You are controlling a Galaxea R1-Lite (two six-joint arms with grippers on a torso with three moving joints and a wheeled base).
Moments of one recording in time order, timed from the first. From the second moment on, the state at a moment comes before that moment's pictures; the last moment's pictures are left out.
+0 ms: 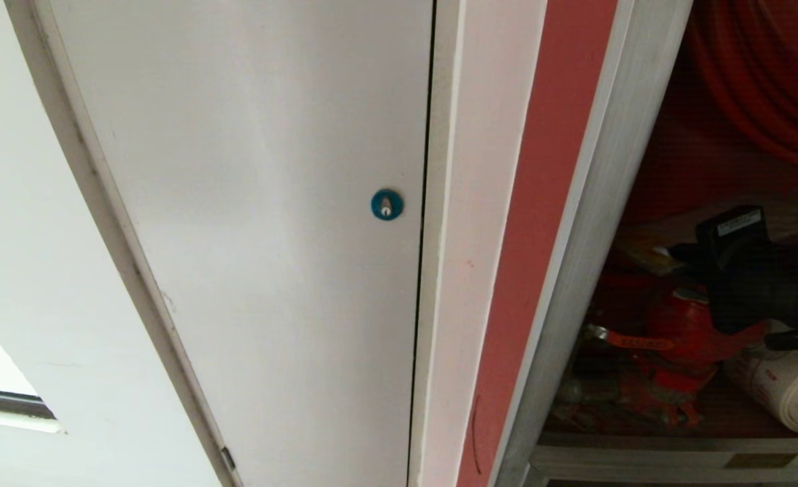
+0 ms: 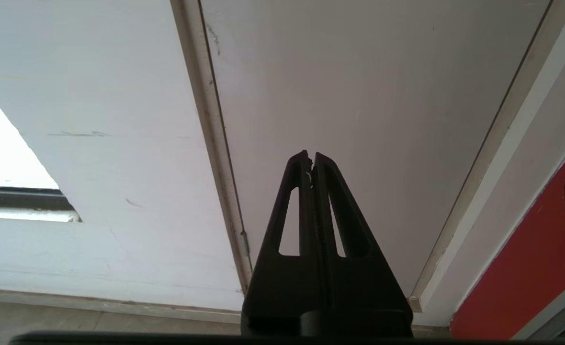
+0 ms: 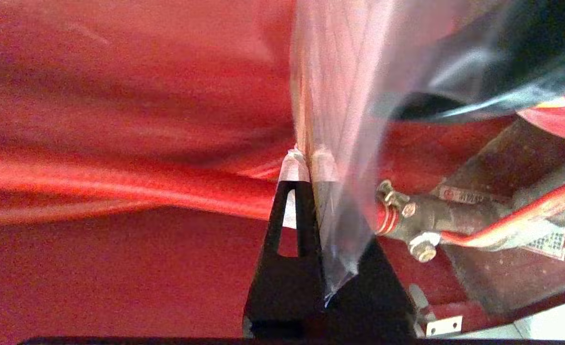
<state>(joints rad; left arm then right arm) 0.00 0.00 0.00 0.00 0.00 0.02 0.21 1.34 -0.85 -0.23 -0.18 1.25</state>
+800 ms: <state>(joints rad) 0.00 0.00 0.00 0.00 0.00 0.02 0.21 0.98 -0.87 0.08 0.00 1.19</state>
